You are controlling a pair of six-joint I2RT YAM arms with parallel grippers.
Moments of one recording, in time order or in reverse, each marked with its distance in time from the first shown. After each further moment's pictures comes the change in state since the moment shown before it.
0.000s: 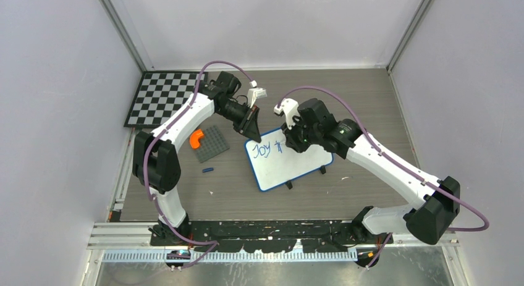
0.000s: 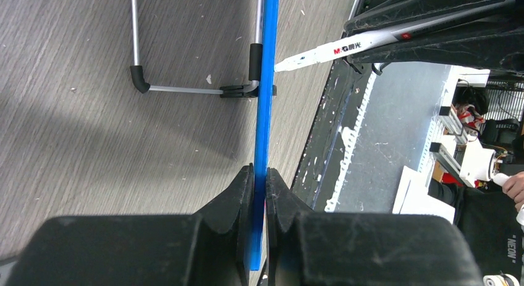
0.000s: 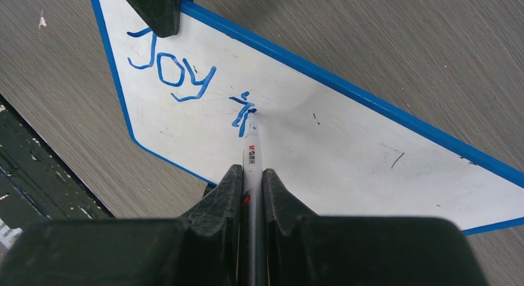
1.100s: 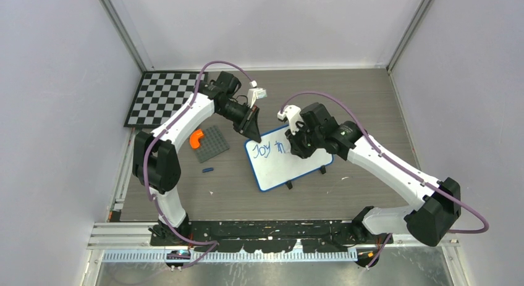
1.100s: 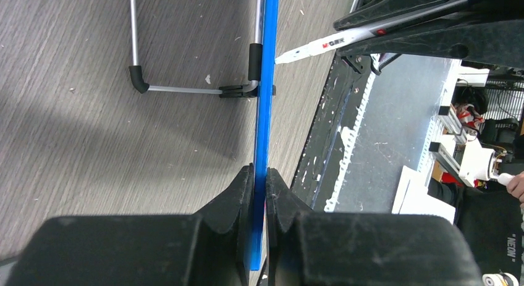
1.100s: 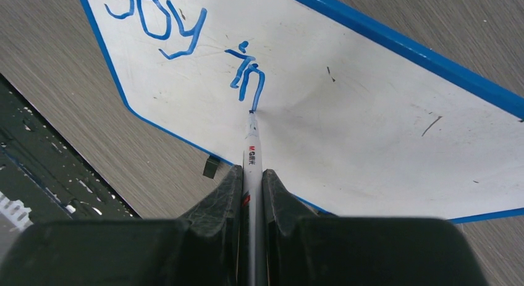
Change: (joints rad) left arm 0.000 0.000 0.000 0.000 -0.002 0.000; right arm -0.022 -0.016 -0.067 -0.045 -0.029 -0.001
